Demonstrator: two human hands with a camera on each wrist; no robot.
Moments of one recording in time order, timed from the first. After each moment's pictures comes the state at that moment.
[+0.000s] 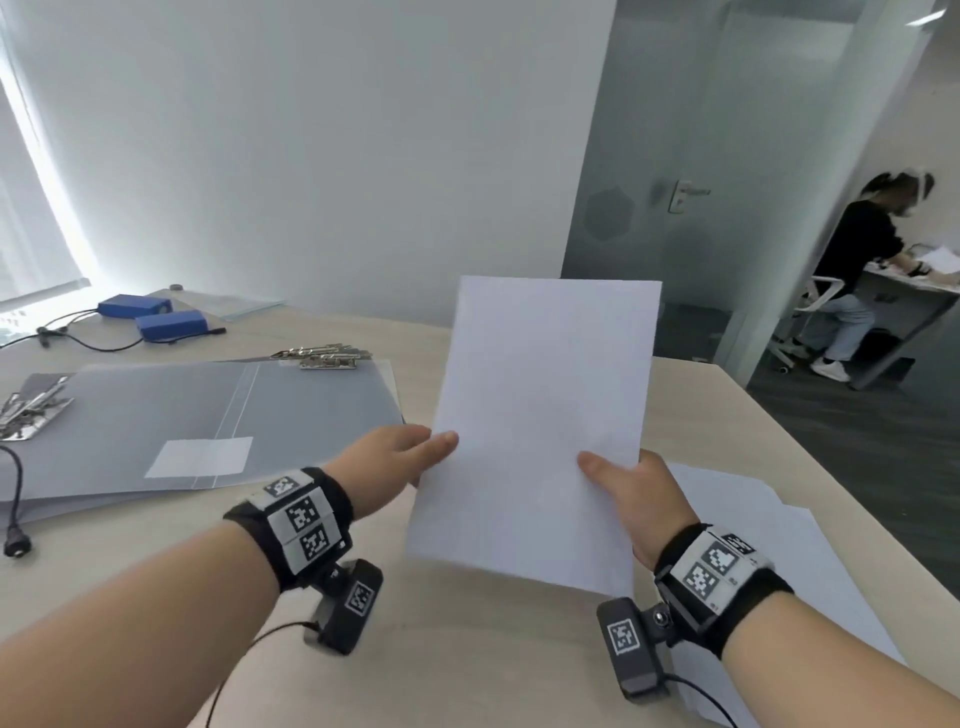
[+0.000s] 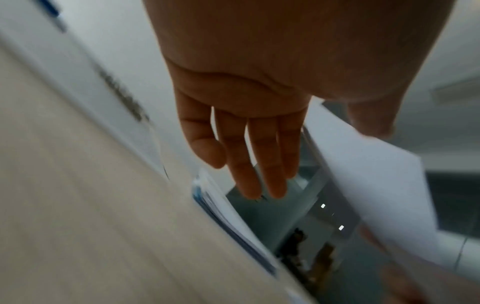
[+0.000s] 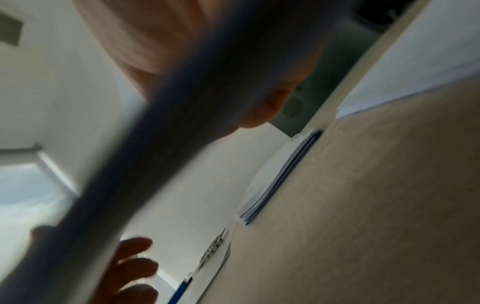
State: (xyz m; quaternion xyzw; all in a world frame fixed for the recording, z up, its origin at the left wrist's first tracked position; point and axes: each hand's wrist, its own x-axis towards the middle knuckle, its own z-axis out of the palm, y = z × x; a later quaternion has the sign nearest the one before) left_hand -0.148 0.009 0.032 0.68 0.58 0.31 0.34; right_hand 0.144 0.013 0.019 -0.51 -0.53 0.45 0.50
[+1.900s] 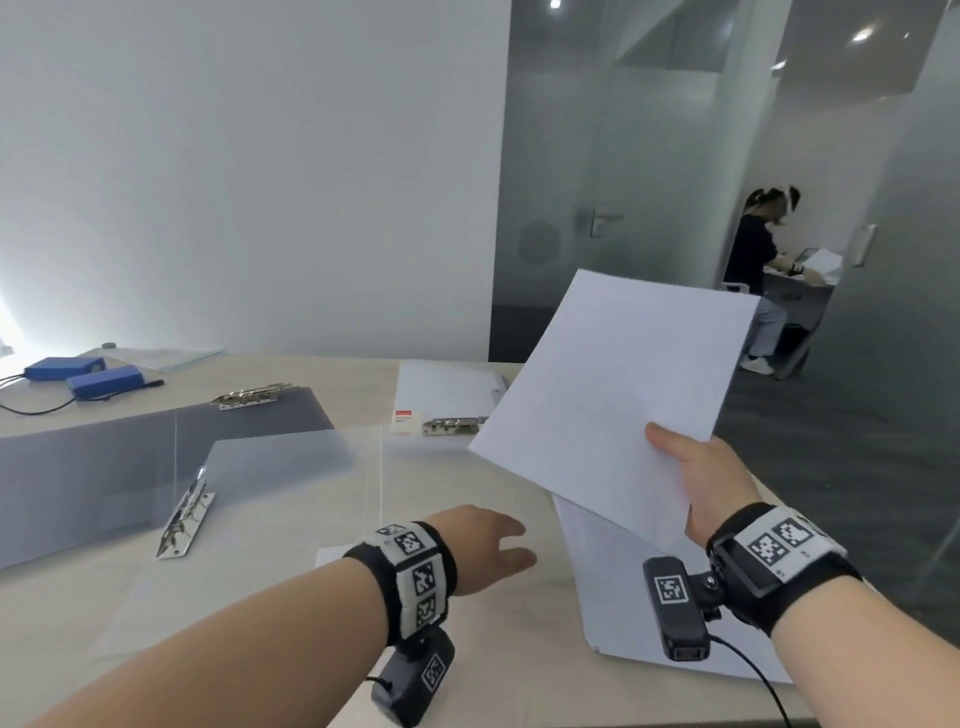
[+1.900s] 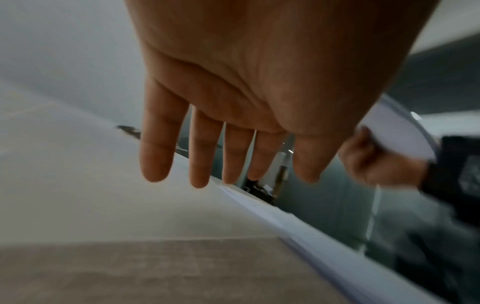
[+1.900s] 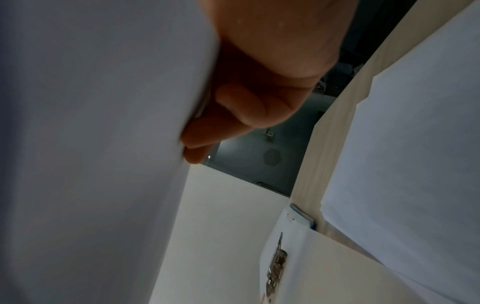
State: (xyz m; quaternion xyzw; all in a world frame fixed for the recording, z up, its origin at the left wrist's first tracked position) left_hand 0.008 -0.044 0.029 0.83 0.52 -0.01 0.17; right_hand 0.266 -0.046 0.068 -0.49 -0.36 0.46 0.65
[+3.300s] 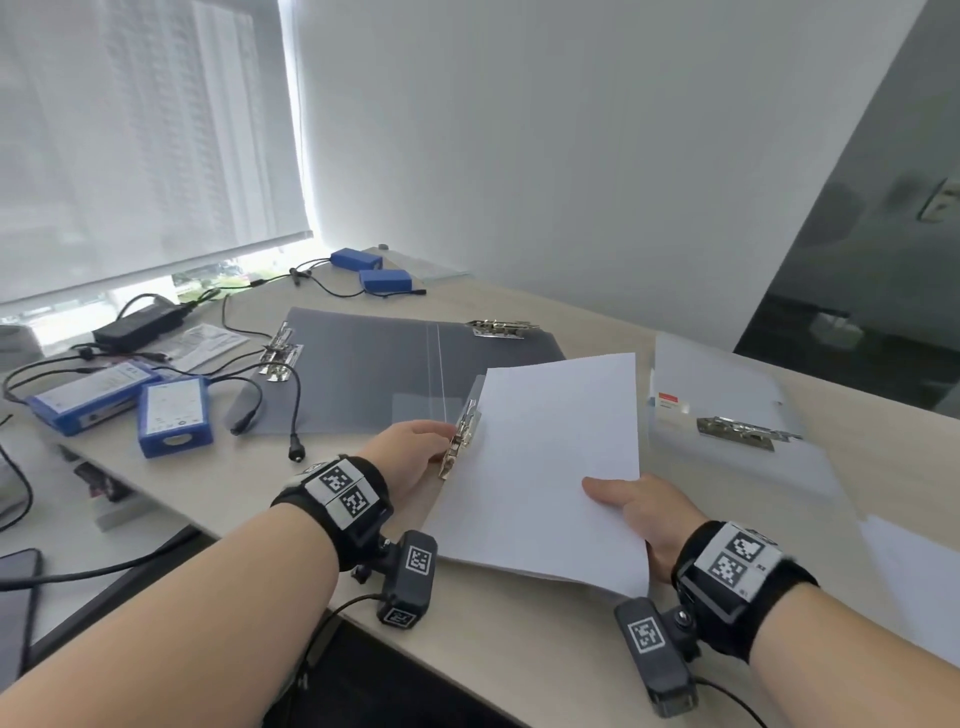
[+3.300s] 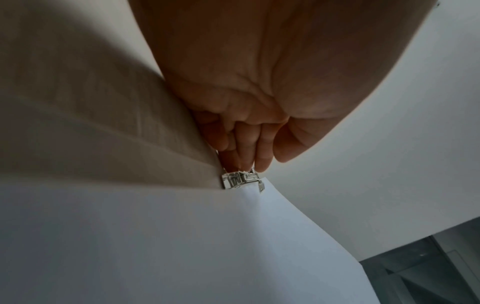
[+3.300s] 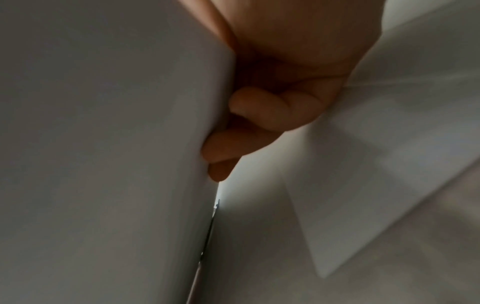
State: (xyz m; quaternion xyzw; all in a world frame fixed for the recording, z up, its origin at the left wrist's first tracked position) left_hand -0.321 -0.041 -0.016 0.38 0.69 0.44 0.44; right_hand -0.052 0.034 -0.016 -0.53 -0.48 0.64 0.27
